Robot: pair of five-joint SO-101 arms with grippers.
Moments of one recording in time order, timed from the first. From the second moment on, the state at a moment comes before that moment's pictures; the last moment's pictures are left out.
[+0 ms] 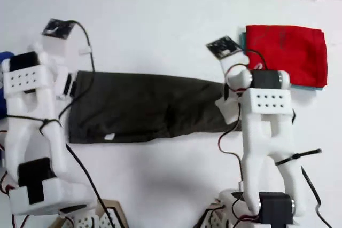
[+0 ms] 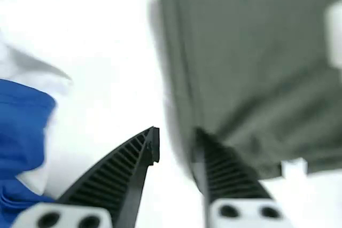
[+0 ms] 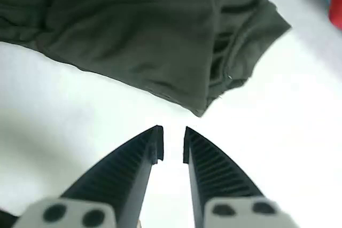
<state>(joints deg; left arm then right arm) -25.8 -1.2 10.6 74.4 -24.0 -1.7 -19.6 19.3 88.8 30.2</state>
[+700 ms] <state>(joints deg) -20.7 32.0 -4.4 77.1 -13.4 0.9 -44.9 38.1 87.3 35.1</state>
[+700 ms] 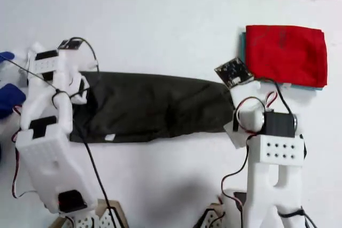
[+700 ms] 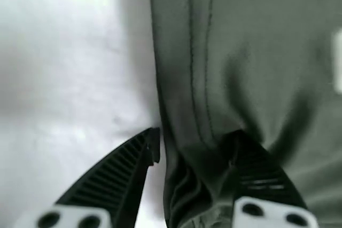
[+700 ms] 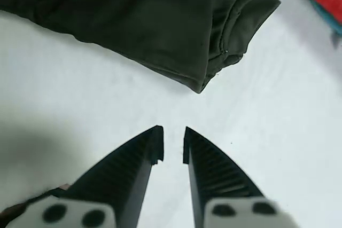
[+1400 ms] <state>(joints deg) -30.3 41.8 -25.1 93.4 -20.7 1.3 -56.2 58.9 77.8 35.1</state>
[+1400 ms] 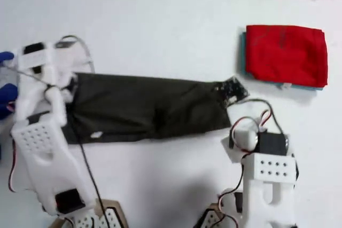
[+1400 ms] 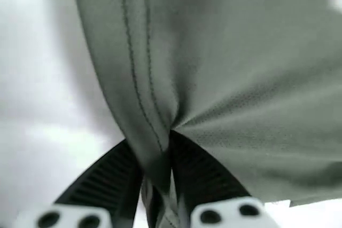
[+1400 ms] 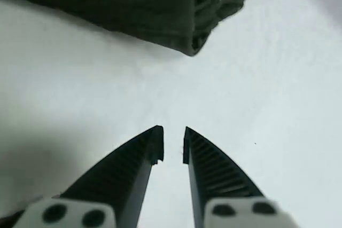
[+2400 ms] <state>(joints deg) 8.9 9.3 -15.3 101.2 -16.2 15.0 -60.4 87.1 48.4 34.9</state>
